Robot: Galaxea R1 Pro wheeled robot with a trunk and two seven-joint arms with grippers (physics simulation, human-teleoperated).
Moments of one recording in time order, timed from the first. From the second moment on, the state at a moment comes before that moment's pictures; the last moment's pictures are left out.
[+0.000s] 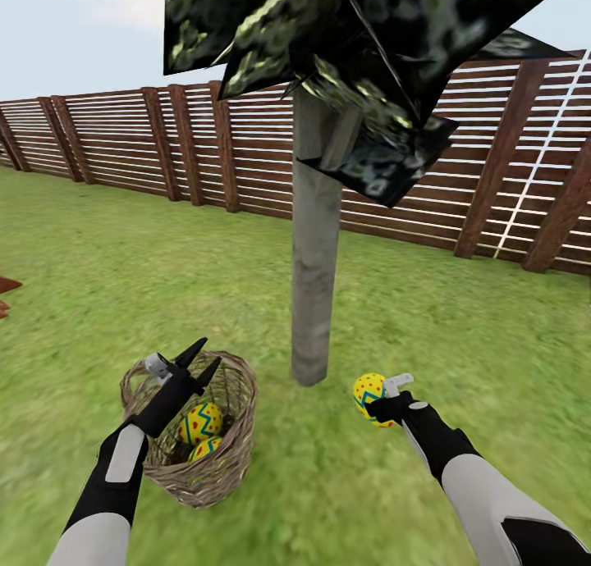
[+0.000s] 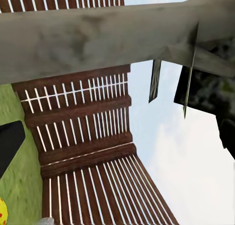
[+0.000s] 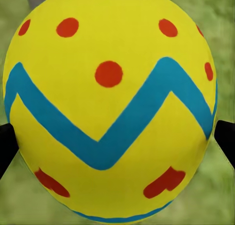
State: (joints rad) left arm -0.55 -0.08 0.54 -0.91 0.74 0.81 -0.95; right arm -0.78 -0.02 -0.09 -0.41 0.35 0.20 0.17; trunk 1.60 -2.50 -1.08
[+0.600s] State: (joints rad) left arm -0.55 -0.15 -0.23 -0.97 0.84 0.60 -0.85; right arm -0.78 -0.01 0.00 -0.38 0.35 0.20 0.17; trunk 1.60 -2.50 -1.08
